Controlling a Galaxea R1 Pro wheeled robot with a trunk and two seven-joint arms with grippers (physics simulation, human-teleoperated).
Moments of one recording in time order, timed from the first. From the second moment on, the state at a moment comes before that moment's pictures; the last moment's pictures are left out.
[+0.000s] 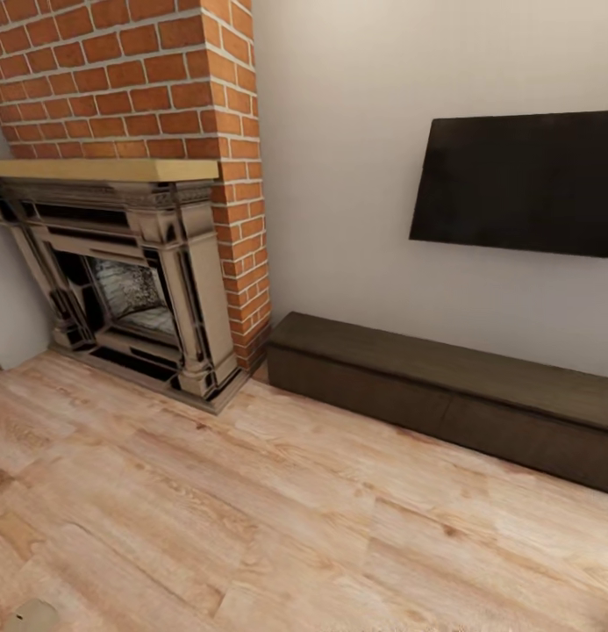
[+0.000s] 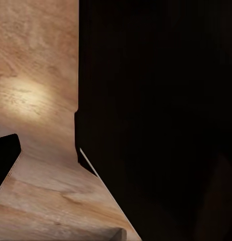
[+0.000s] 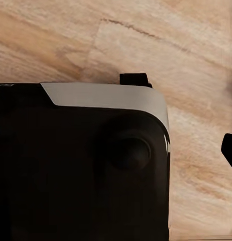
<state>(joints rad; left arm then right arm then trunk) 0.04 0.02 0.08 -0.05 0.00 -0.07 0.00 -0.11 0.00 -0.01 -0.11 -0.01 -0.08 0.01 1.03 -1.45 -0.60</state>
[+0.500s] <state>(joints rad) 0.04 0.02 0.08 -0.05 0.00 -0.07 0.00 -0.11 0.00 -0.01 -0.11 -0.01 -0.08 0.01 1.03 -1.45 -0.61</state>
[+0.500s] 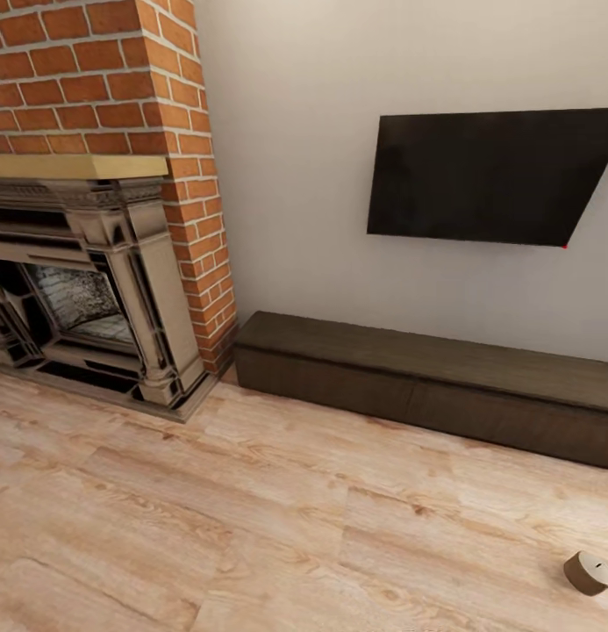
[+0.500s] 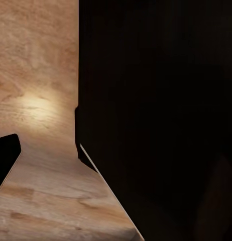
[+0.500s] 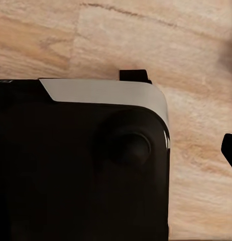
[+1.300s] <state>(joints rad) 0.04 0.02 0.08 -0.05 0.01 -0.07 0.00 -0.11 0.00 -0.01 -0.11 -0.01 -0.08 0.01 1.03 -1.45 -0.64</state>
